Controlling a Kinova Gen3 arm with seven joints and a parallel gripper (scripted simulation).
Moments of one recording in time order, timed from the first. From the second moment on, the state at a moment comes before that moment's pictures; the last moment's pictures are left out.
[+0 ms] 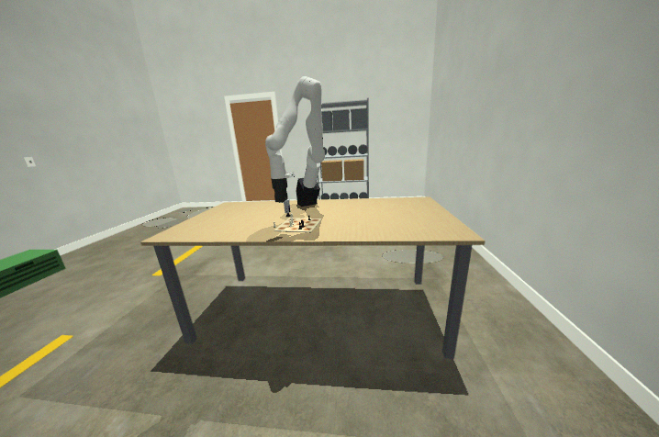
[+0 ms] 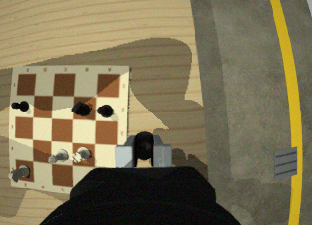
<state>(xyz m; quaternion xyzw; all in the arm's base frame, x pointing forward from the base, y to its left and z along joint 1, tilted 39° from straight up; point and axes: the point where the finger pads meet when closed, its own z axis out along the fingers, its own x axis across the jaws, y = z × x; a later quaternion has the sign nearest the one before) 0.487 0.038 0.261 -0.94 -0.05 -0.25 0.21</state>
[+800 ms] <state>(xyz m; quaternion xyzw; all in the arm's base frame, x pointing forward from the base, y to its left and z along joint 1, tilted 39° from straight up) 0.379 0.045 0.196 -0.94 -0.05 -0.24 0.22</state>
